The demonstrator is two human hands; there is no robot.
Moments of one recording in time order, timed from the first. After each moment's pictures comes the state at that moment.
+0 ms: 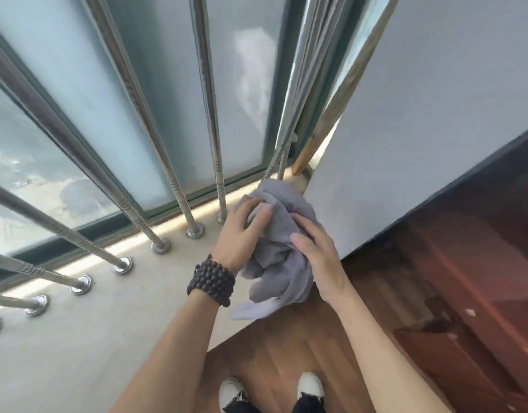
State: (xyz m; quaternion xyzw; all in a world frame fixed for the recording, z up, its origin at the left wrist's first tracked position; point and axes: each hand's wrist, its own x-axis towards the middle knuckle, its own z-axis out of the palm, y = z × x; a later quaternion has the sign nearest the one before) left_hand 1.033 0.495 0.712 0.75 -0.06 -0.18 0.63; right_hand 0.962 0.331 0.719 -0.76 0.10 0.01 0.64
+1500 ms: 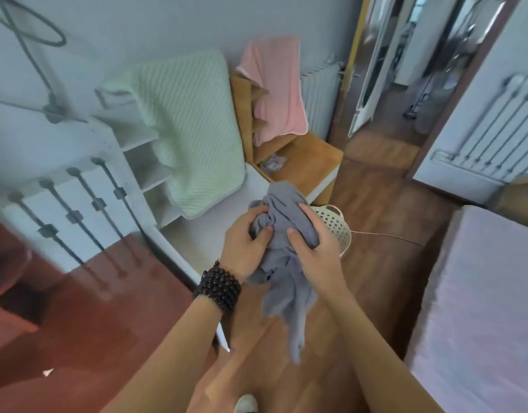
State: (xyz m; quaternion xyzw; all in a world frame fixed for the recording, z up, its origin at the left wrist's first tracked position) left_hand 0.181 -0.298 0.922 0.33 -0.76 -0.45 0.34; right_hand 0.049 -0.200 0.903 -0.42 0.64 -0.61 0.18
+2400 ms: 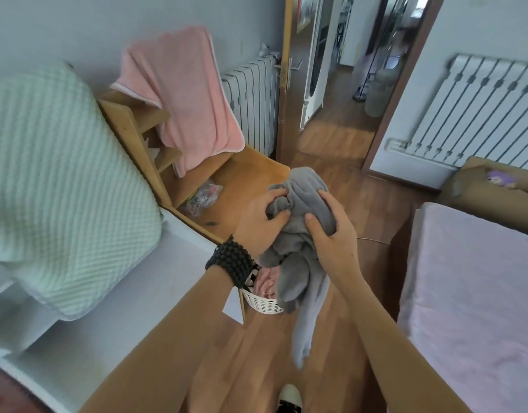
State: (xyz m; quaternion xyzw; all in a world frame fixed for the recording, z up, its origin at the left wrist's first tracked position) left_hand -0.188 -0.457 0.924 0.20 -0.82 -0.47 0.25; right_hand -0.285 -0.319 0.898 -0.33 0.72 -0.61 0.07
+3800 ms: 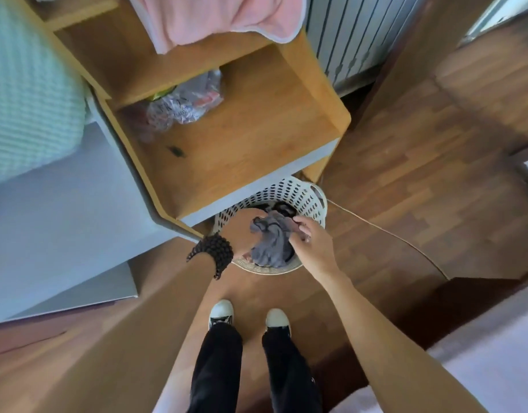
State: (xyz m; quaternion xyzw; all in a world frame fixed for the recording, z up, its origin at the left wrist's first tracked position) left_hand -0.435 -0.560 0.644 0.56 -0.67 -0.49 -0.03; right_hand -0.617 -0.483 0.589 -0.43 0.72 -0.28 0.46
